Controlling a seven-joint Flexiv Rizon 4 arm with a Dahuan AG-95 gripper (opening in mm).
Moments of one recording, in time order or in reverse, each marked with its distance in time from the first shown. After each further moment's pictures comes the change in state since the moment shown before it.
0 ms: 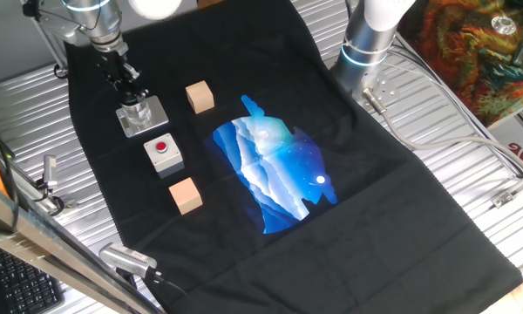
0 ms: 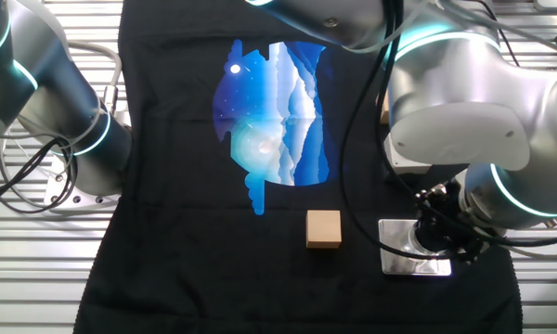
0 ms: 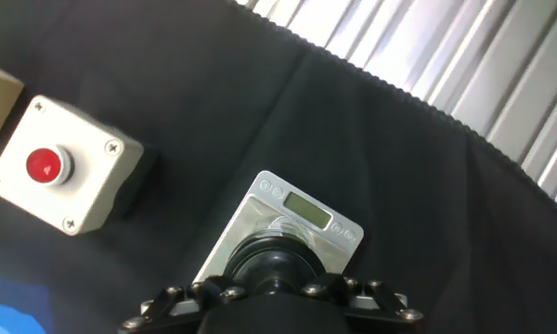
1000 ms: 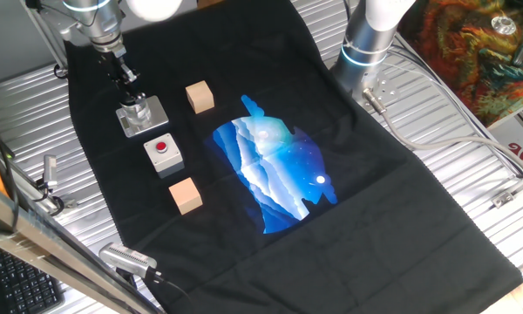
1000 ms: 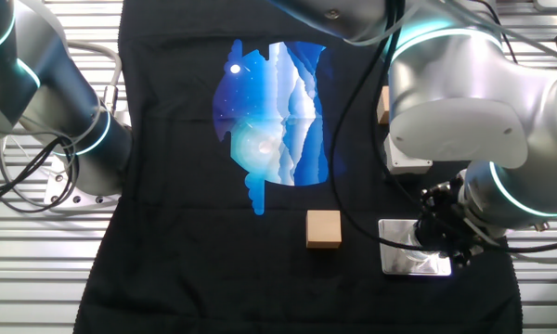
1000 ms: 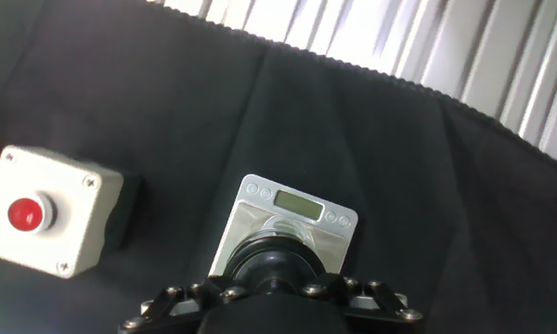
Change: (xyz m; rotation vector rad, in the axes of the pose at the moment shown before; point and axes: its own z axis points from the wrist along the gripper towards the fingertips) arm 0.000 -0.001 0.000 0.003 -0.002 0.240
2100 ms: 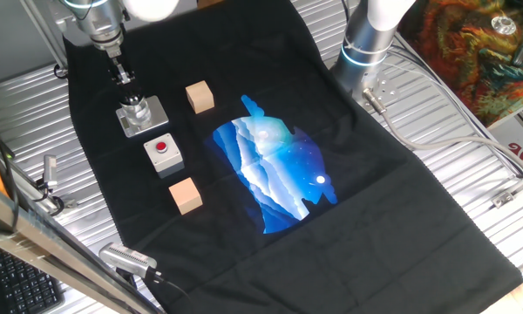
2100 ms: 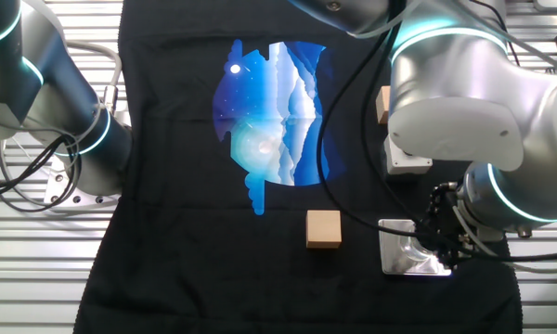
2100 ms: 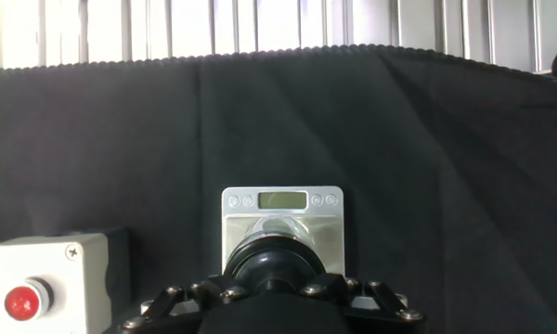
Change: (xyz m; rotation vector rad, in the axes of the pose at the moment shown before) arm 0.000 0.000 0.000 -0.013 -0.010 0.276
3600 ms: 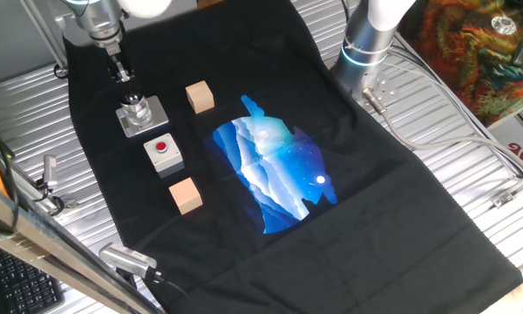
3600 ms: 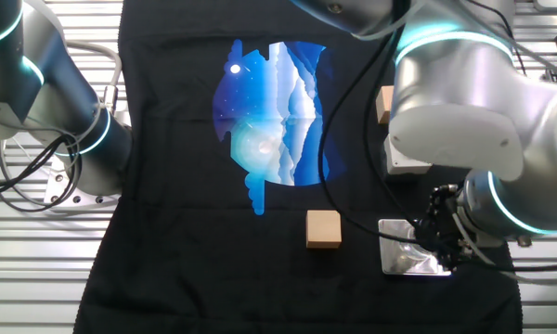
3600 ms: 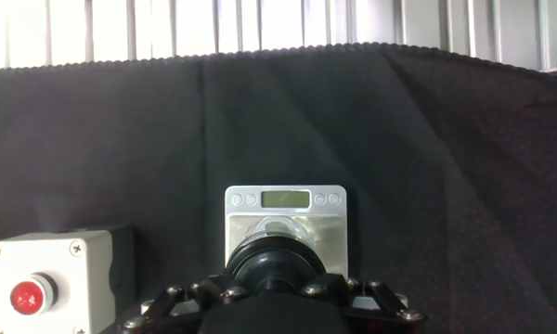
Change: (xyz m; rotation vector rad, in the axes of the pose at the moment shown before) arm 0.000 -0.001 -0.001 -0.044 -0.001 -0.013
